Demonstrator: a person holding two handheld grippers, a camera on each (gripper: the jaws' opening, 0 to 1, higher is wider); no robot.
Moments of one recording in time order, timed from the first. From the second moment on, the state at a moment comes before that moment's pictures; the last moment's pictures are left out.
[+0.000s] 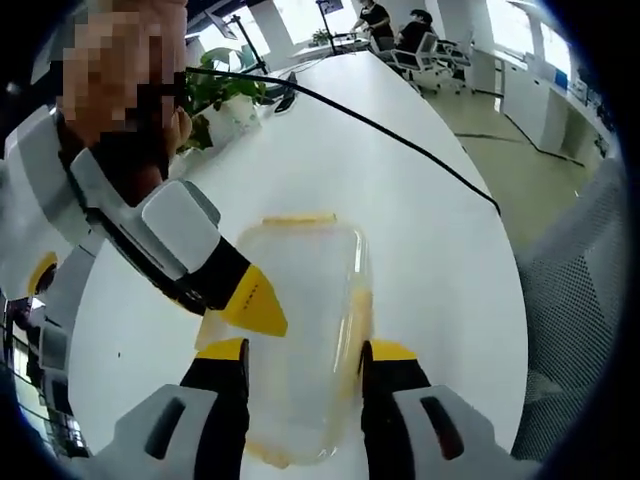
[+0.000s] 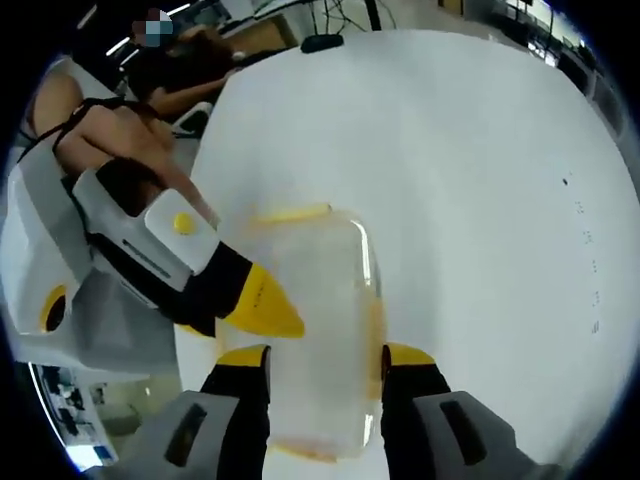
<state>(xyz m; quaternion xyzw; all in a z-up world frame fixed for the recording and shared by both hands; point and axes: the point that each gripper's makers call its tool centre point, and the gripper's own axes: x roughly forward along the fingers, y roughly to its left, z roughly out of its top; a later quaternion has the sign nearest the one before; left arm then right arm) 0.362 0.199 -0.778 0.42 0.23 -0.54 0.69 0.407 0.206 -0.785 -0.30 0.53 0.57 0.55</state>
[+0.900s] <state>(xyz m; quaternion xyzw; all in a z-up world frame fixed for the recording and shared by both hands) 0.358 0.194 -0.777 0.44 0.21 -0.54 0.68 0.404 0.209 -0.781 -0.28 0.52 0.57 0.57</state>
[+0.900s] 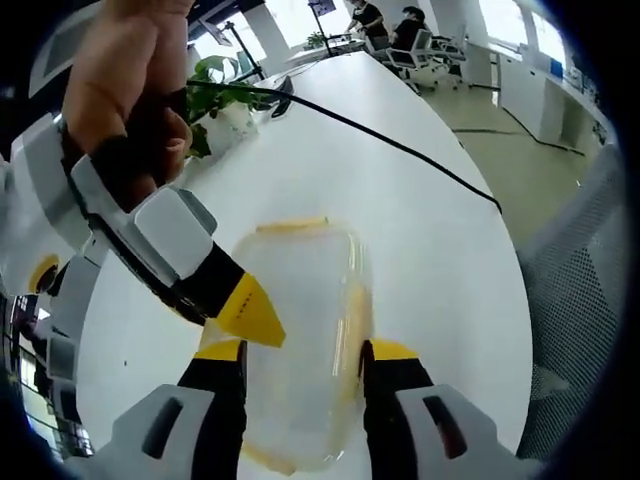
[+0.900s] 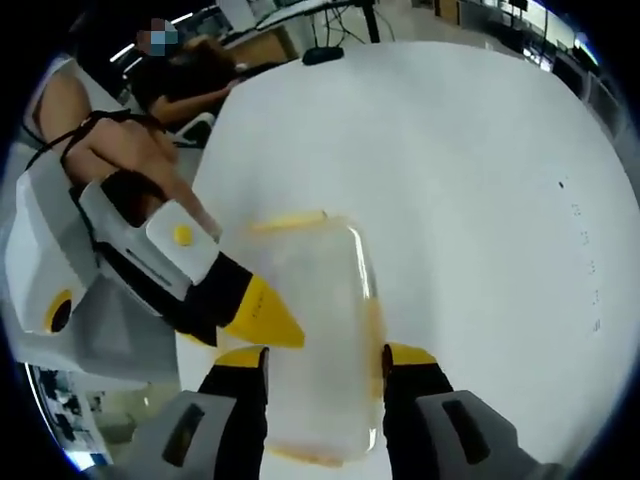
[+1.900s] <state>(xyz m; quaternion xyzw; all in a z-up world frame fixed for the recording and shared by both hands) 0.376 0.225 -0.779 0.41 0.25 -0.57 0.66 0.391 0.183 -0.770 -0.29 0.49 0.54 0.63</state>
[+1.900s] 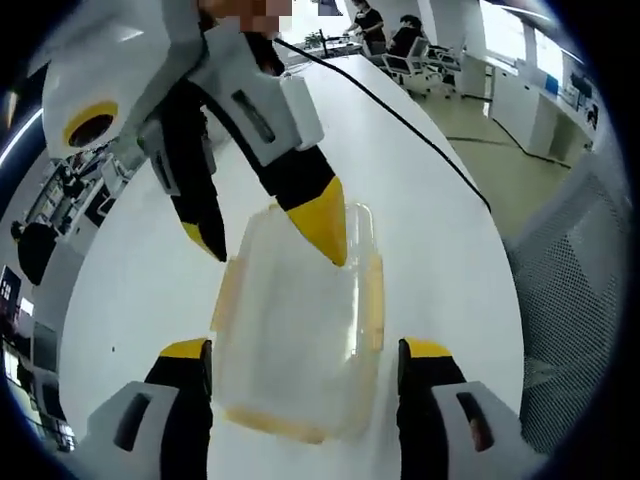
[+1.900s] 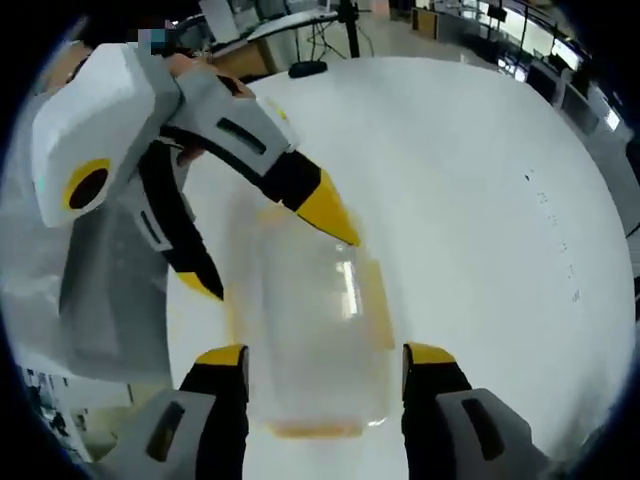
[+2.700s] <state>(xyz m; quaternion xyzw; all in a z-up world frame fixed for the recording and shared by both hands) 0.385 0.230 -0.800 0.44 0.26 -0.58 0.63 0.381 0.177 -0.768 -0.33 0.40 0.52 0.68</state>
